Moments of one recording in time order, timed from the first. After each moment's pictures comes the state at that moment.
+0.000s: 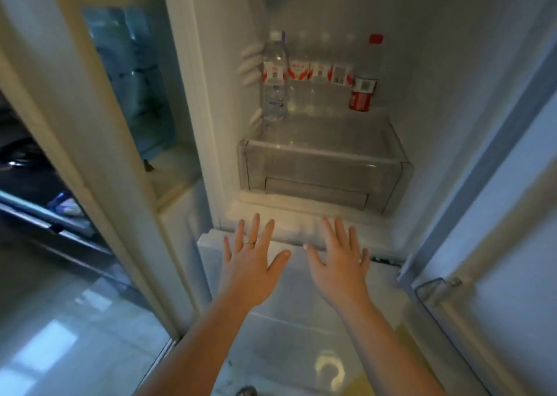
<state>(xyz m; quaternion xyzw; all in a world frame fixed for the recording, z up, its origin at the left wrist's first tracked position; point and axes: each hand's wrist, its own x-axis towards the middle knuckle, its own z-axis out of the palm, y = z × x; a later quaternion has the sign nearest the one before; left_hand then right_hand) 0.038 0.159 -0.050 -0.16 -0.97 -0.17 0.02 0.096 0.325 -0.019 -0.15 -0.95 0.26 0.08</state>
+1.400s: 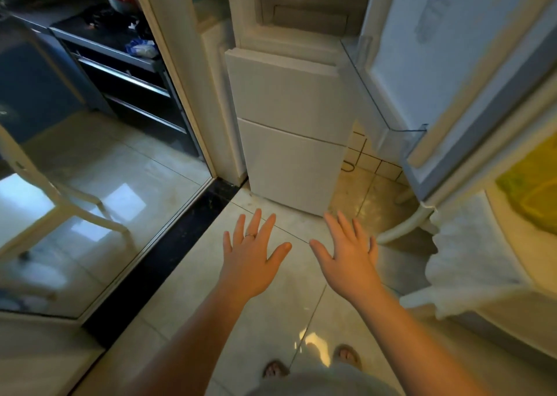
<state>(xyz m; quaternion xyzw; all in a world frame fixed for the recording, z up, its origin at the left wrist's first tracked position) 0.646 0.159 -0.130 -0.04 -0.97 -0.18 -0.13 0.668 0.354 -0.103 -0.06 -0.96 0.25 -0.09</state>
